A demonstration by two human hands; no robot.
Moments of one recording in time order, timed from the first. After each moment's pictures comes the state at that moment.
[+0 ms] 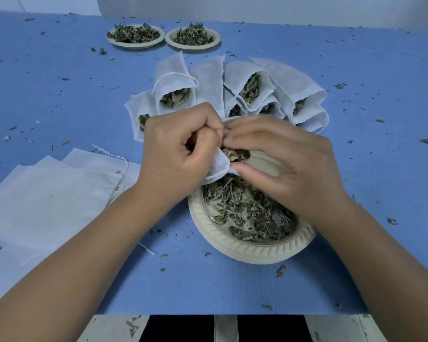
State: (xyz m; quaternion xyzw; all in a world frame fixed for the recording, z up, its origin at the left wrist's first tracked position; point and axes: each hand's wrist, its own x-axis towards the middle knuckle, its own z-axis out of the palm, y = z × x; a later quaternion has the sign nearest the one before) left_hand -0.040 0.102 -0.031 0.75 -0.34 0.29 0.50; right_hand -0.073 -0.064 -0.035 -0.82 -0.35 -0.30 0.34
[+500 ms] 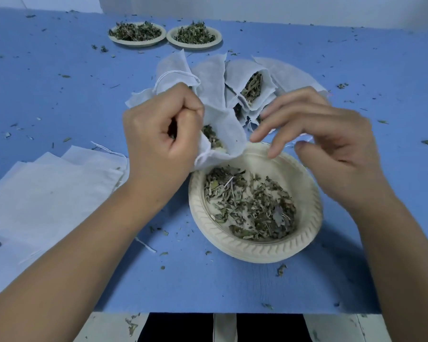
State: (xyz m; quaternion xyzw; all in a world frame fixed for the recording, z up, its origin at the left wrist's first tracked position) left_hand -0.034 0.108 -0.029 0.72 -0.28 0.35 0.53; right_hand -0.074 -0.094 -0.018 -0.82 -0.34 -0.20 0.41
